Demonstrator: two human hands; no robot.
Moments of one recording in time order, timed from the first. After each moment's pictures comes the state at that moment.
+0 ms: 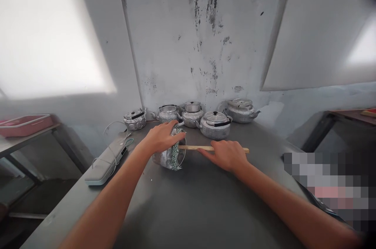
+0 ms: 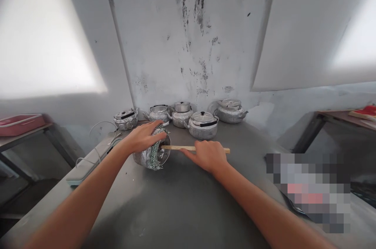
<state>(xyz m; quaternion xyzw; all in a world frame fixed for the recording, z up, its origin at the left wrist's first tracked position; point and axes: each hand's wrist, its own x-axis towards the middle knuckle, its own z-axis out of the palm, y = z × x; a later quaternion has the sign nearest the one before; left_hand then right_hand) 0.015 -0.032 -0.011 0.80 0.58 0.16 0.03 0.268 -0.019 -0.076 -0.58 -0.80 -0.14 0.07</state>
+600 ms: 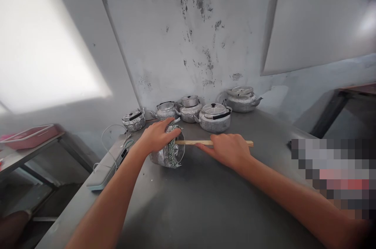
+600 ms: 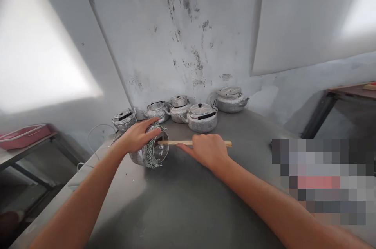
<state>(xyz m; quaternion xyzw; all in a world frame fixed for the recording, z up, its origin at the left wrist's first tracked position) 0.016 -0.029 -0.013 0.78 0.60 0.15 0.04 0.268 -0.028 -0.078 -0.59 -0.79 -0.14 0.10</state>
